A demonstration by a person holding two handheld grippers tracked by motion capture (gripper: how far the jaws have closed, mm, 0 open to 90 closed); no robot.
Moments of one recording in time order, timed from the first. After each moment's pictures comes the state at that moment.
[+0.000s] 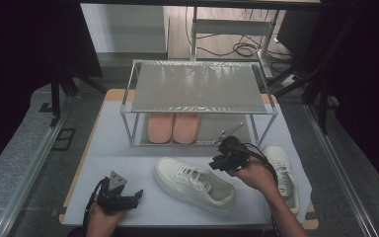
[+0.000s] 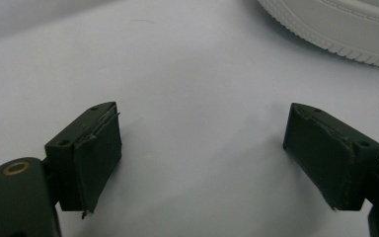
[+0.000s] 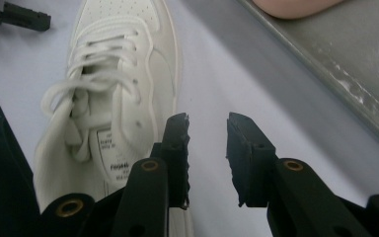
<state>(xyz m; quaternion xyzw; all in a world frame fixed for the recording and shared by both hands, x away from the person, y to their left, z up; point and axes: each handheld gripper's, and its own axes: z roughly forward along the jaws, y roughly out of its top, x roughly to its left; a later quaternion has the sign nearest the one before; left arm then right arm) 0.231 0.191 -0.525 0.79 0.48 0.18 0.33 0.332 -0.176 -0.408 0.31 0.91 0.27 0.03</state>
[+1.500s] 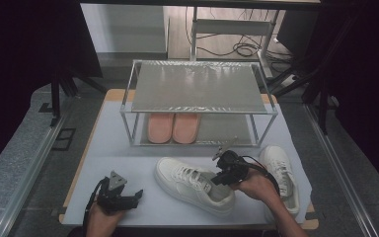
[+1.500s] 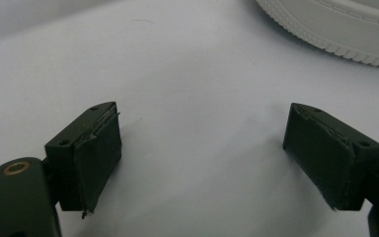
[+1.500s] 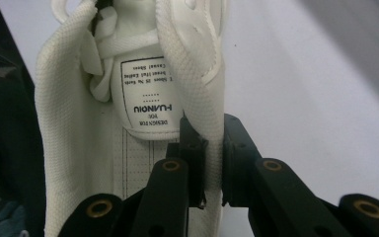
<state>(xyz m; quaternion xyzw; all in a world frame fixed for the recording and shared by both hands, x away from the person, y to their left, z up) 0.230 0.191 -0.525 0.79 0.48 0.18 0.33 0.312 -0.174 -0.435 0.27 0.94 0.23 -0.02</state>
